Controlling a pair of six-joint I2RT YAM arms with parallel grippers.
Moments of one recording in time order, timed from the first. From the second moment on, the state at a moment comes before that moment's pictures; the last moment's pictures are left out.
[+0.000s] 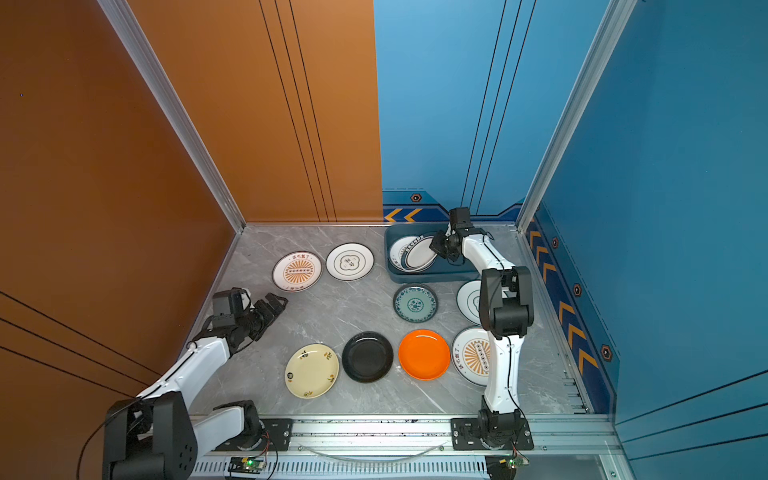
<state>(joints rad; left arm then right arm) 0.18 1.14 0.51 -0.16 0.32 -0.73 0.09 2.16 1.77 -0.53 -0.31 0.62</state>
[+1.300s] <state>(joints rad) 0.20 1.41 0.54 0.04 0.32 -0.79 0.15 2.20 1.85 -0.69 -0.07 0.46</state>
